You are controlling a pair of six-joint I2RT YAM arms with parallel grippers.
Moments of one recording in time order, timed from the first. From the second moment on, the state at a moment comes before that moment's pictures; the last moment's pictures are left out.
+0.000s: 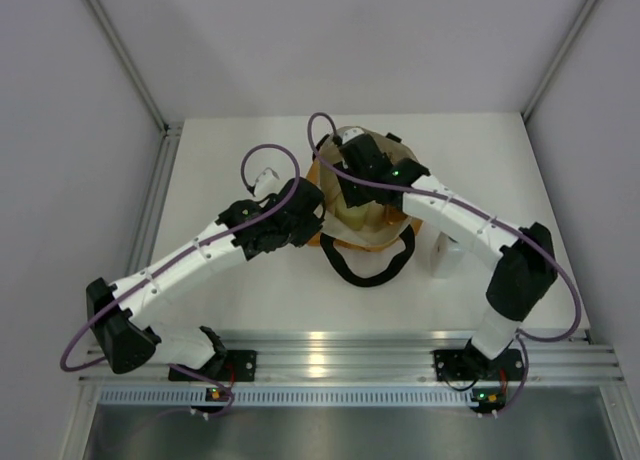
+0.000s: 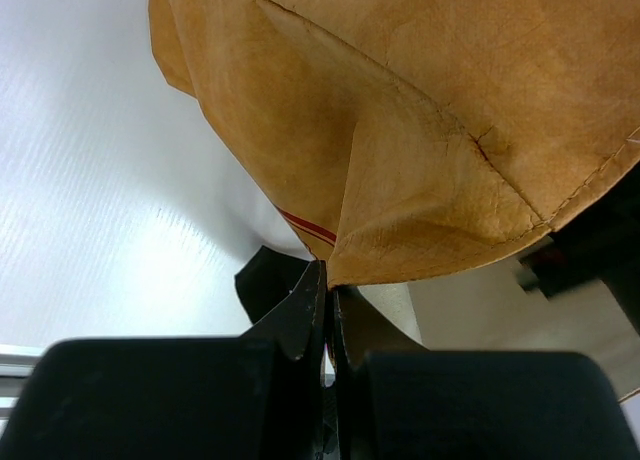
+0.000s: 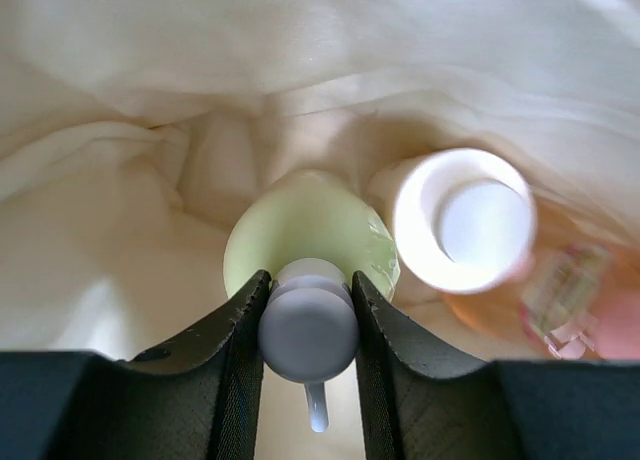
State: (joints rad) left arm -0.88 1.34 1.30 -0.86 -0.41 -1.43; right arm 0.76 1.72 1.57 -0.67 0.24 0.22
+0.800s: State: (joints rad) left arm -0.88 1.35 1.30 -0.86 -0.40 -1.43; right arm 0.75 1.47 2.12 -1.08 0.32 0.19
